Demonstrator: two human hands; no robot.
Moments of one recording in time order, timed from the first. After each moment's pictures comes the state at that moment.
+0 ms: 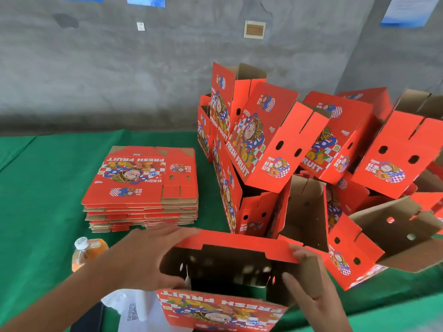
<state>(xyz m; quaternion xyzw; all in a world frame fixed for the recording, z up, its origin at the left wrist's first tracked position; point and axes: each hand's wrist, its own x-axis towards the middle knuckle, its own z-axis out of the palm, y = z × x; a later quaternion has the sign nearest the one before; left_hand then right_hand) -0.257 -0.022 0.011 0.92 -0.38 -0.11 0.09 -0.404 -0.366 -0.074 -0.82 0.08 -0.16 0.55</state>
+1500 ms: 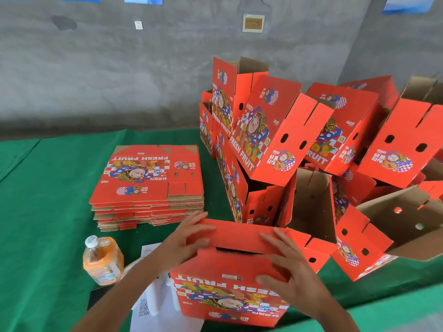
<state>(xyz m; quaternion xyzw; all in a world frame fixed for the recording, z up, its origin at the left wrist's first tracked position) -0.223 -0.054 -0.077 0.84 -0.29 -0.17 0.42 -0.367 -0.353 -0.089 -0.92 -0.07 -0.09 0.39</state>
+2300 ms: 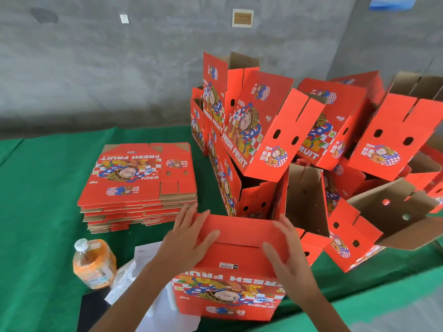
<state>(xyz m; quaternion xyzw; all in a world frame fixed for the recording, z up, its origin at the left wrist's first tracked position) -0.230 -0.088 -0.080 0.96 -0.23 -0.06 0.17 -0.360 -0.337 -0.098 -0.84 0.09 -0.17 0.51</state>
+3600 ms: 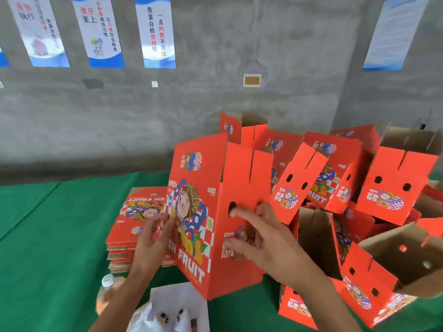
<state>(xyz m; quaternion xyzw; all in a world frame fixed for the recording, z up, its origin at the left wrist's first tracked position) -0.213 -0.008 0.003 0.74 -0.06 0.12 0.66 -0.329 -0.276 0.081 -0.91 -0.15 -0.20 0.33</state>
